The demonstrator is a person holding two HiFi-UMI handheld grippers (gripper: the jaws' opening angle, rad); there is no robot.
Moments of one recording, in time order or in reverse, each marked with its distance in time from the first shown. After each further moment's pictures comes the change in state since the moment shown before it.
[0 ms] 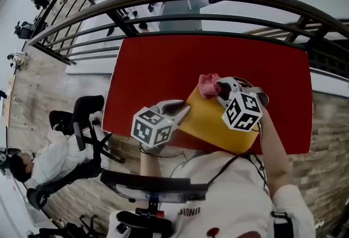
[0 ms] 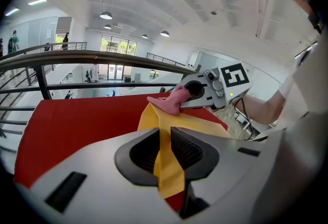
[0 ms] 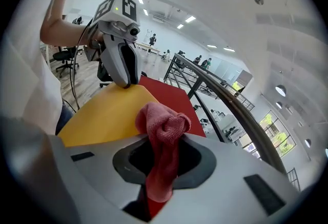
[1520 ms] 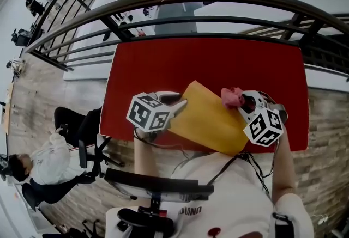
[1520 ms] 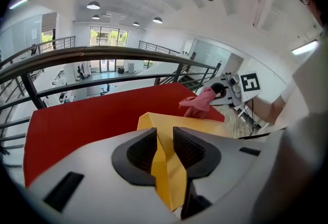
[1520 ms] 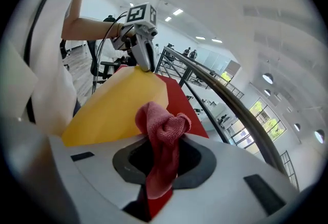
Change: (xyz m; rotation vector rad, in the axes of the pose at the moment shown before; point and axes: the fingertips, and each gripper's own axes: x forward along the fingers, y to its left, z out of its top) left arm 0.021 0.005 0.023 0.062 0.153 -0.046; right arm -0.078 0.013 -0.079 0.109 0.078 -0.086
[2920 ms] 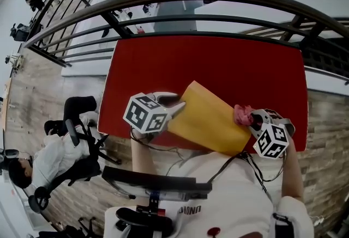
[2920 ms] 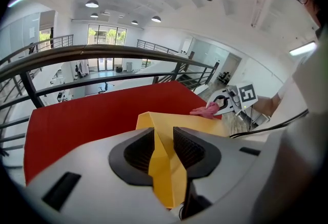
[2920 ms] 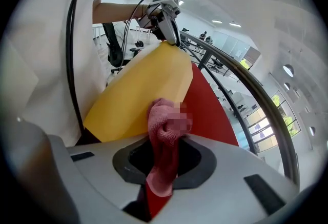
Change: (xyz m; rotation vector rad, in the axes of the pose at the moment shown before) left arm -0.012 -0.001 -0.009 0.004 0.013 -0.024; right arm -0.022 0.065 -0.059 -0.053 0.157 0.194
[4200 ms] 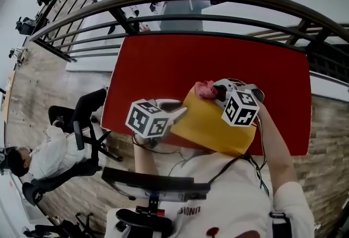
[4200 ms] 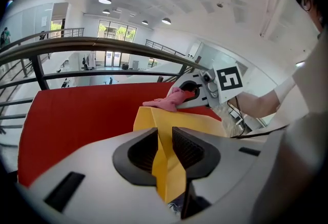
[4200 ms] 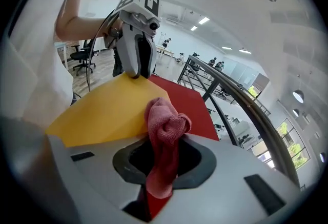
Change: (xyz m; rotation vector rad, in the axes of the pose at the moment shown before) left arm -0.010 -0.003 -0.027 -0.114 -0.023 0.014; right arm 0.077 -0.068 0.153 -0.167 -0.255 0.028
